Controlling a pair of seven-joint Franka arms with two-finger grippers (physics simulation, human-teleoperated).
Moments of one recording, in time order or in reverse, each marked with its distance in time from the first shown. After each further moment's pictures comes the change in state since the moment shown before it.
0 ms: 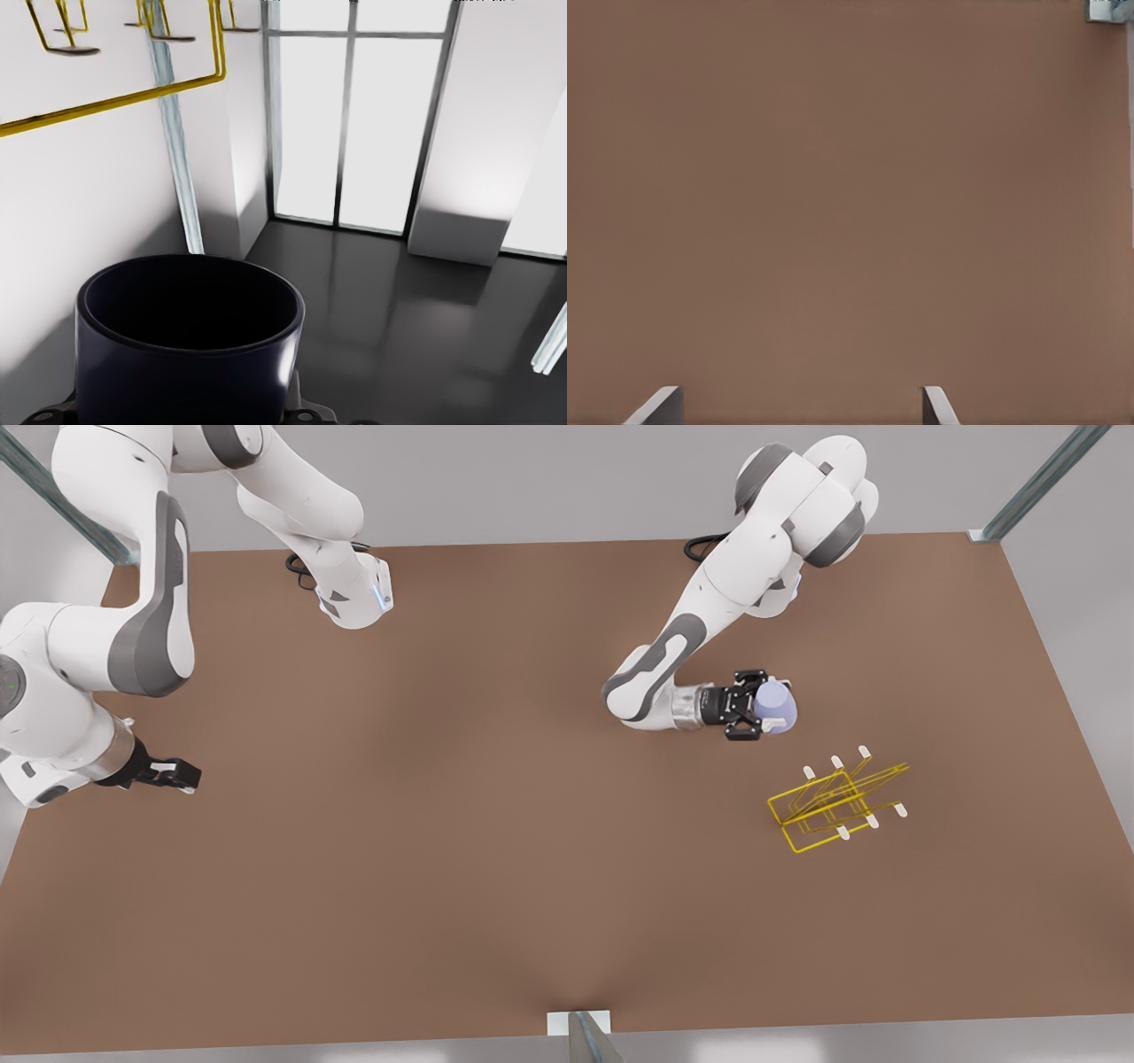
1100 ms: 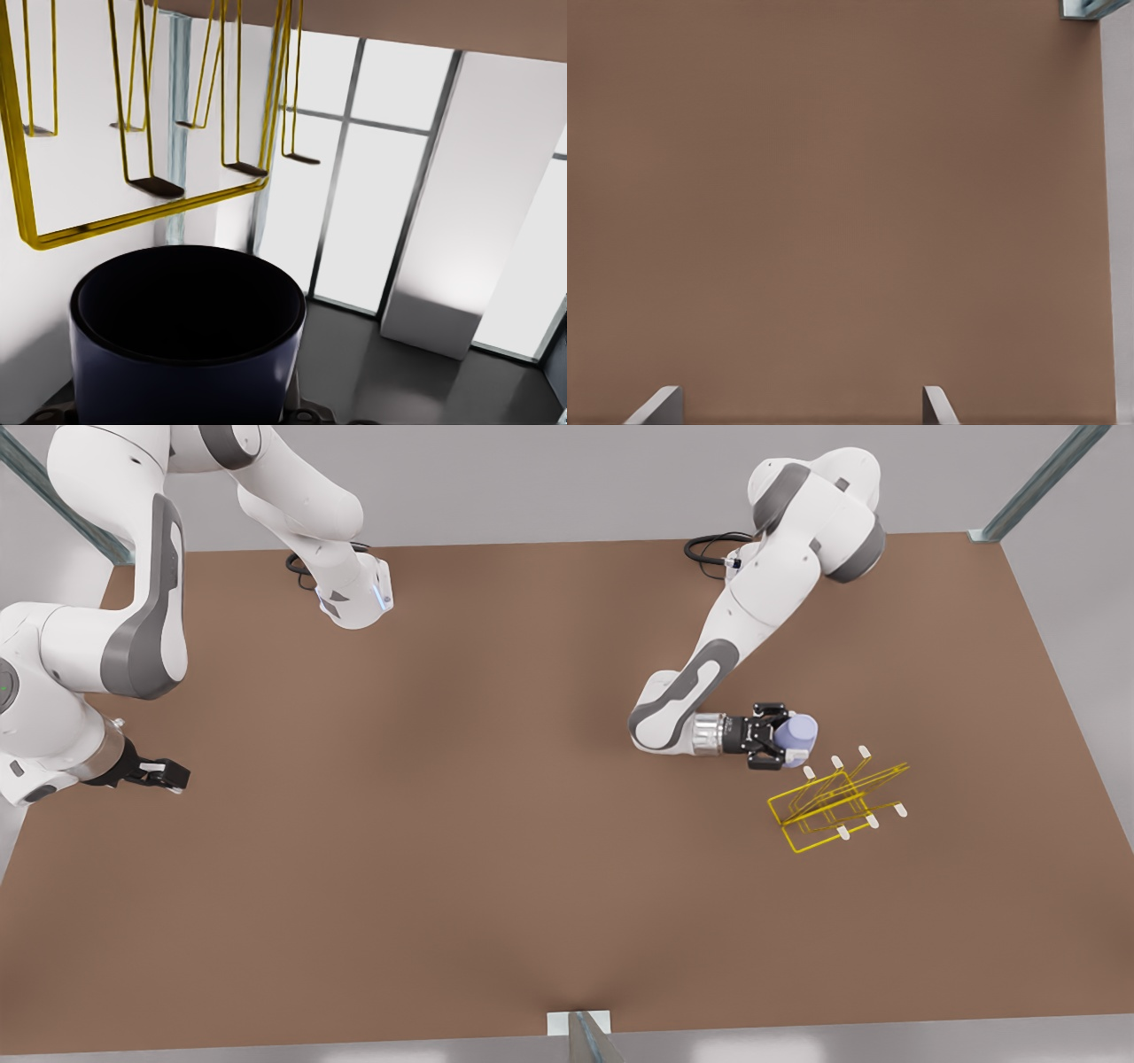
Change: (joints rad) left arm 0.144 0.039 -0.035 0.075 0.044 0.149 -0.167; right arm -0.017 0.001 -0.001 -0.001 -0.025 -0.001 0.001
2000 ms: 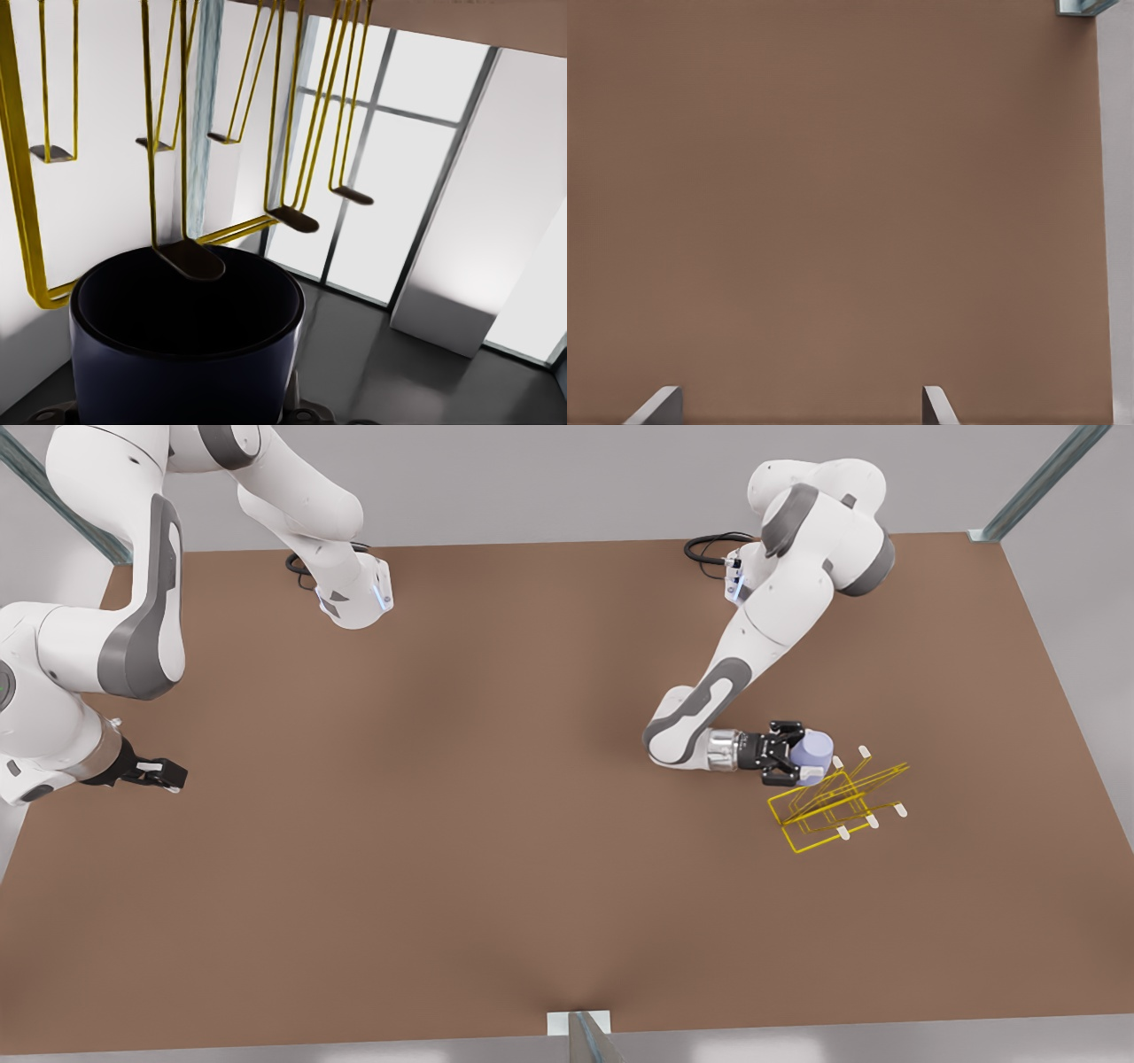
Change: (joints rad) left arm 0.083 0.073 0.003 0.017 0.160 -0.006 -0.034; right arm -0.002 0.000 -0.005 0.001 -0.002 -0.004 -0.001
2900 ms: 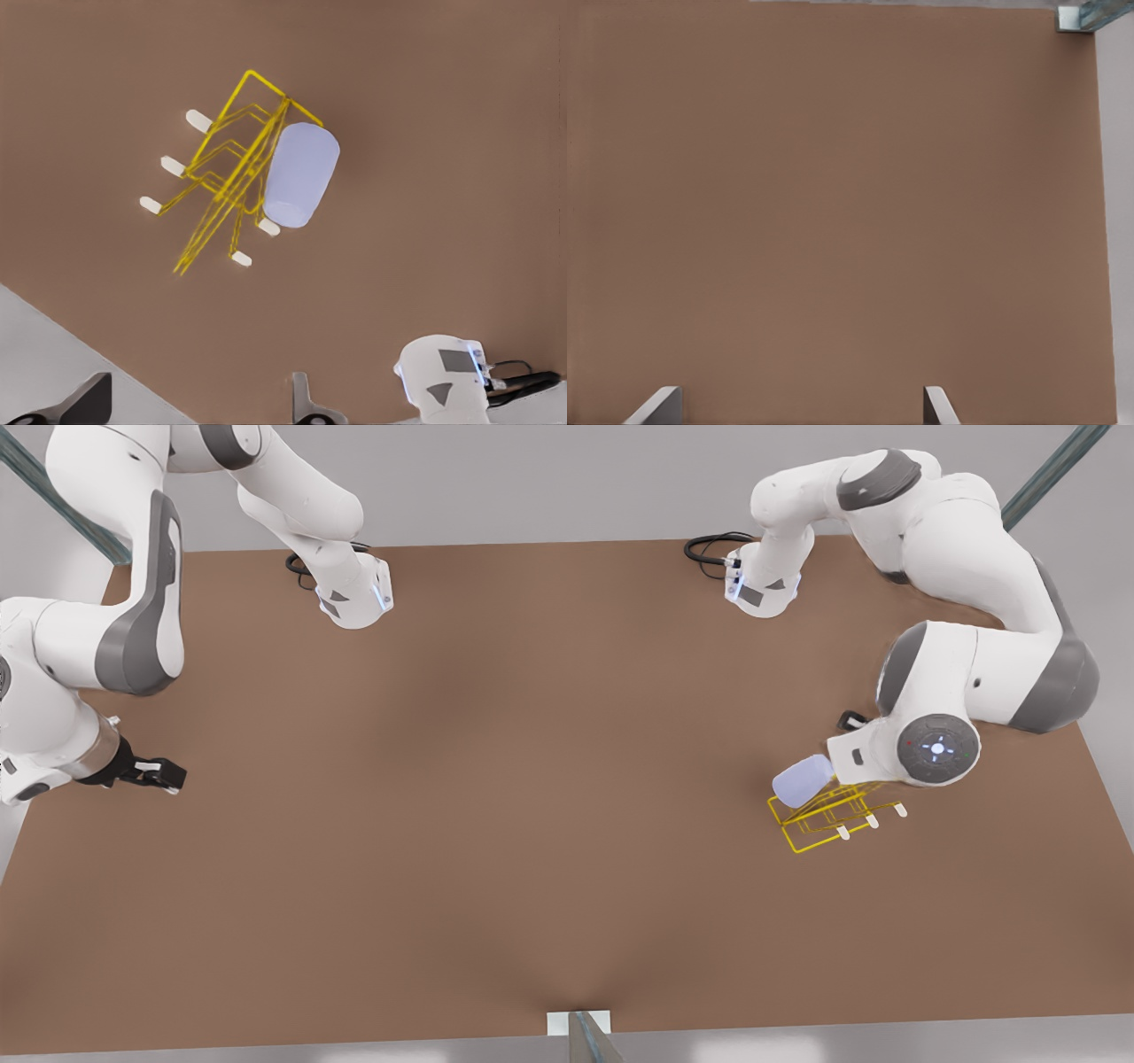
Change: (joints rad) left arm 0.471 -0.150 -0.484 1.095 -0.905 0.078 -0.031; right arm 0.026 0.001 0.004 0.029 0.014 0.002 -0.002
